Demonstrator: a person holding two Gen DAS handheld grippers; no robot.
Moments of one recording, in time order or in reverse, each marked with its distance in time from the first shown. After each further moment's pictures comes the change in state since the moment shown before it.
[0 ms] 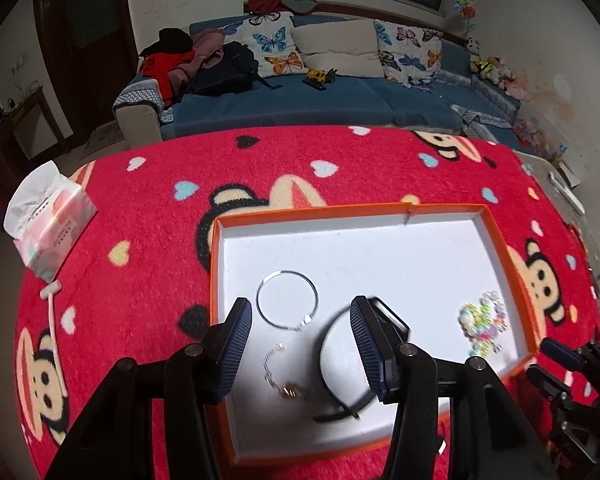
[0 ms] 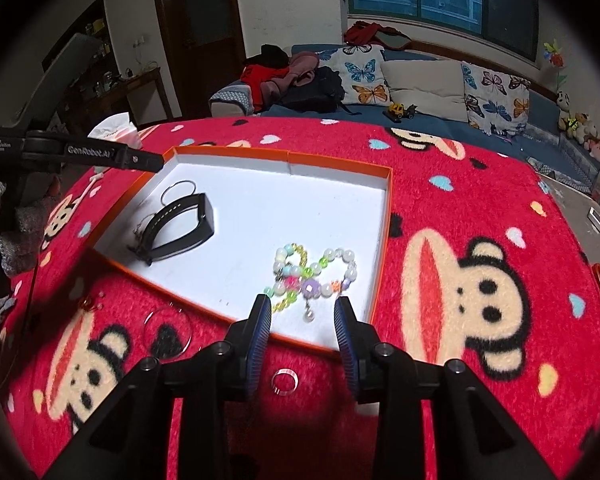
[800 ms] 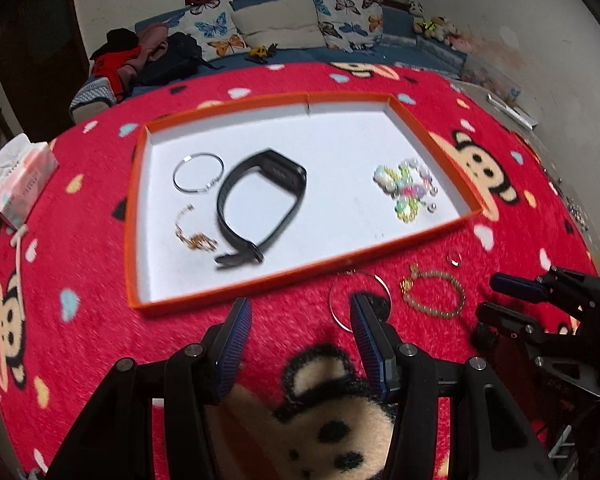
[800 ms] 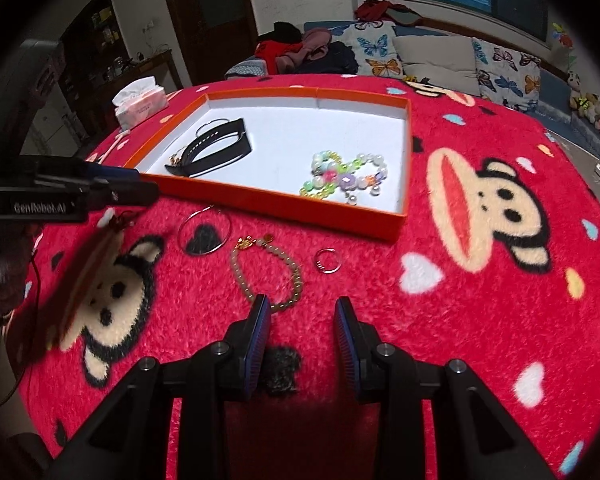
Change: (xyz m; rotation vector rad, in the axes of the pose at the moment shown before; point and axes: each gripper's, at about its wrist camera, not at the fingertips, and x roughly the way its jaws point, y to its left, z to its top) left arm -0.024 -0.056 -0.120 0.156 0.080 -0.107; right arm -0.012 0.020 -0.059 0.003 0.075 0.063
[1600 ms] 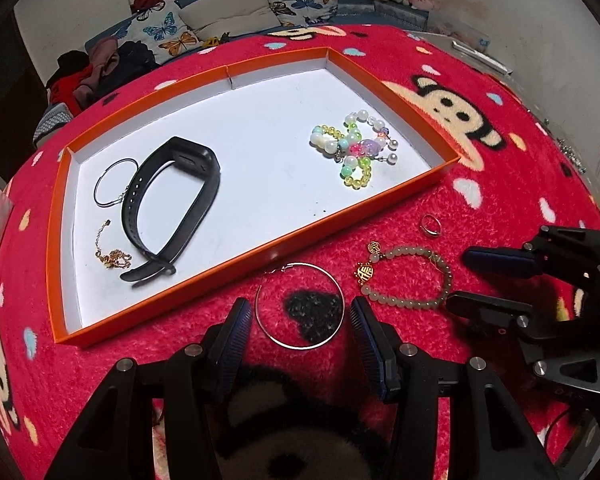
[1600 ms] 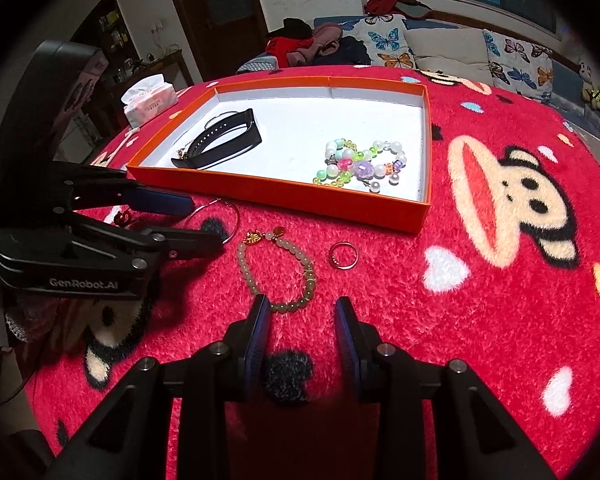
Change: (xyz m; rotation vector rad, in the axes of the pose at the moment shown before) left arm 0.052 -0.054 0.011 0.176 0.070 -0.011; right arm 0.010 -0.004 -0.006 0.014 0.006 0.066
